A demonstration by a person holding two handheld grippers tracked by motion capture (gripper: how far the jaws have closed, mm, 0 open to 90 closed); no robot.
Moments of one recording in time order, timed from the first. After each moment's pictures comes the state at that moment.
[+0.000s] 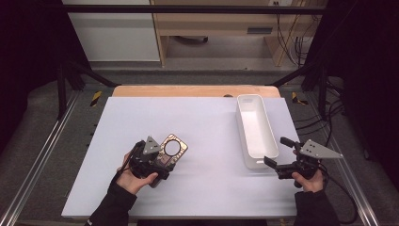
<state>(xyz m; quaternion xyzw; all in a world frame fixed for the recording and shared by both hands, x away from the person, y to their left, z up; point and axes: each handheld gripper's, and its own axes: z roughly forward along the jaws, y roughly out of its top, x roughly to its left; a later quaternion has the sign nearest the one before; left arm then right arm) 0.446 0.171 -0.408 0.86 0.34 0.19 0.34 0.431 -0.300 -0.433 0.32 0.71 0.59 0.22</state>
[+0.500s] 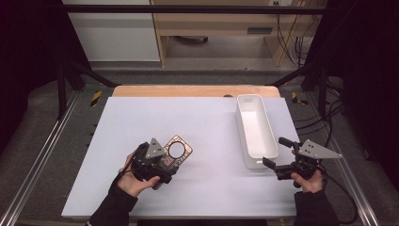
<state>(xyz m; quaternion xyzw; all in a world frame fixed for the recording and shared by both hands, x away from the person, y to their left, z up) 0.436 0.161 -0.401 0.87 0.30 0.19 0.35 0.430 -0.296 -0.431 0.31 0.71 0.59 0.22</state>
